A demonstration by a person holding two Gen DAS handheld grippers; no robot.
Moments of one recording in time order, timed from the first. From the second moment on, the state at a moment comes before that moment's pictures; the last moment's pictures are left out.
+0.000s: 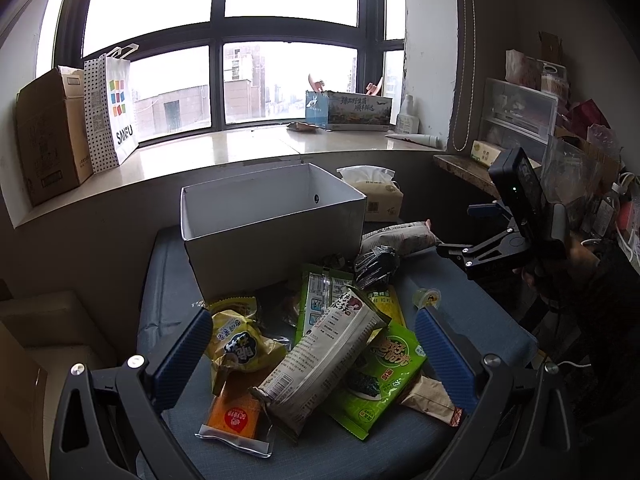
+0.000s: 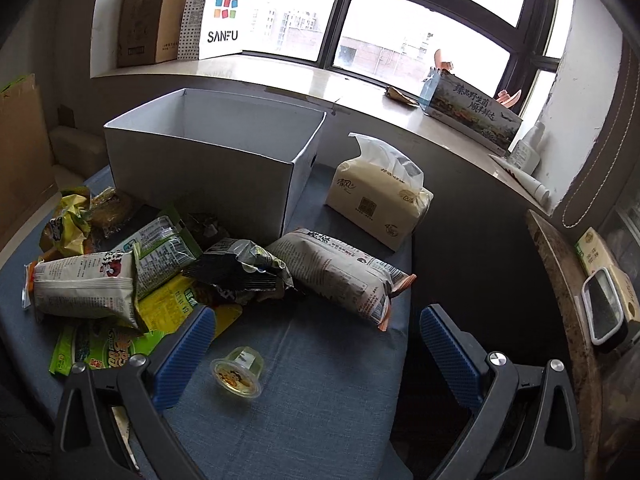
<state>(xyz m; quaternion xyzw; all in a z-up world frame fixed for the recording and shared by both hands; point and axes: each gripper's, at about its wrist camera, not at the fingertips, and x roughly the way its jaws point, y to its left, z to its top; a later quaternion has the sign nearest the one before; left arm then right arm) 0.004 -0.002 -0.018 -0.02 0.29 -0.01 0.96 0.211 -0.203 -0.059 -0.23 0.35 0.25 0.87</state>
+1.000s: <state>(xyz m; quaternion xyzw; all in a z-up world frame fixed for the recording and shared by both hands) 0.030 0.072 -0.075 -0.10 0.36 0.03 0.93 0.299 -0.244 -0.091 -0.20 0.47 0.31 0.80</state>
